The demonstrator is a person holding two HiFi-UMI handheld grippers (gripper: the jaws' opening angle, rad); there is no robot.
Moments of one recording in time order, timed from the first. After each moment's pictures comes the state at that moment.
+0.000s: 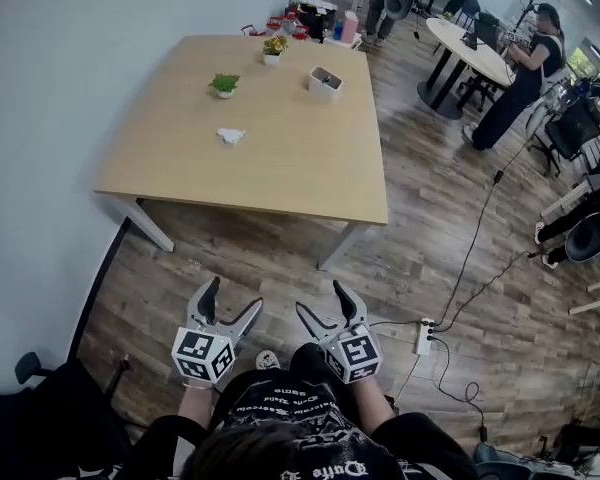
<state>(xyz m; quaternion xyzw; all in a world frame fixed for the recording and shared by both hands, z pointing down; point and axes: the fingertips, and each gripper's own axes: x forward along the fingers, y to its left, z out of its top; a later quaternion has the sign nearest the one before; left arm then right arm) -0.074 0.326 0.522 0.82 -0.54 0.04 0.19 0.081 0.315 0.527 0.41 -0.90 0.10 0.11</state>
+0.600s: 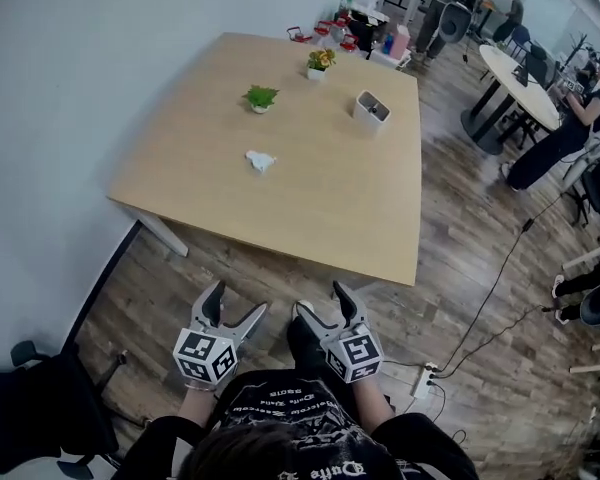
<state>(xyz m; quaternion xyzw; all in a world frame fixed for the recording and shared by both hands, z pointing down) -0.116 0.191 0.546 0.78 -0.59 0.02 0.22 0.024 0.151 0.552 0.33 -0.93 0.12 0.11</state>
